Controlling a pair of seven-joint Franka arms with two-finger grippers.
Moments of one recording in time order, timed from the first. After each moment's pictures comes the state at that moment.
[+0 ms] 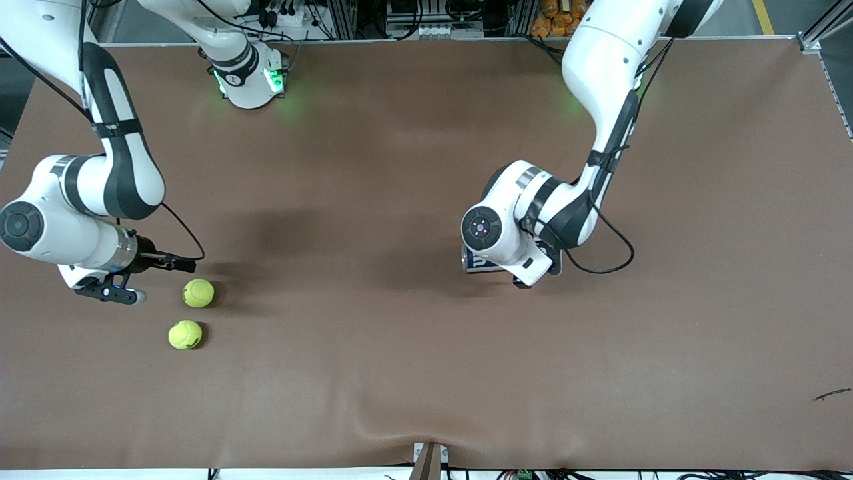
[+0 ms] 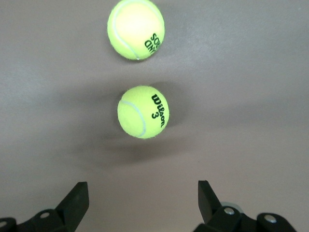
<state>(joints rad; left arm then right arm) -0.63 0.75 0.02 -1.40 0.24 1.77 -2.22 -0.07 0.33 -0.01 -1.89 0.02 2.10 0.11</state>
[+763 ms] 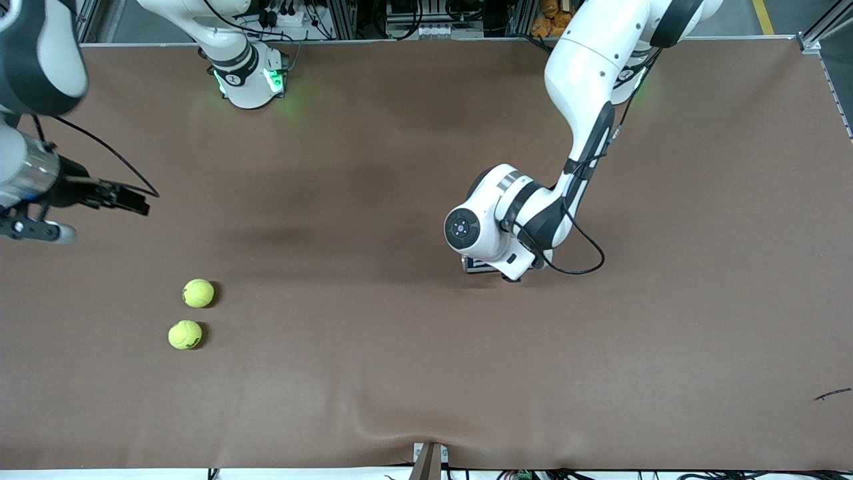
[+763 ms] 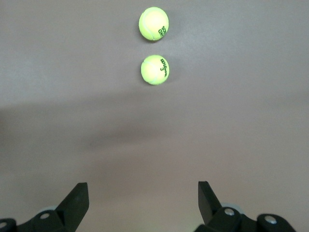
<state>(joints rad) -0.67 0.81 0.02 -1.39 0.24 1.77 -2.30 -0.05 0.04 0.01 -1.71 0.02 1.61 0.11</state>
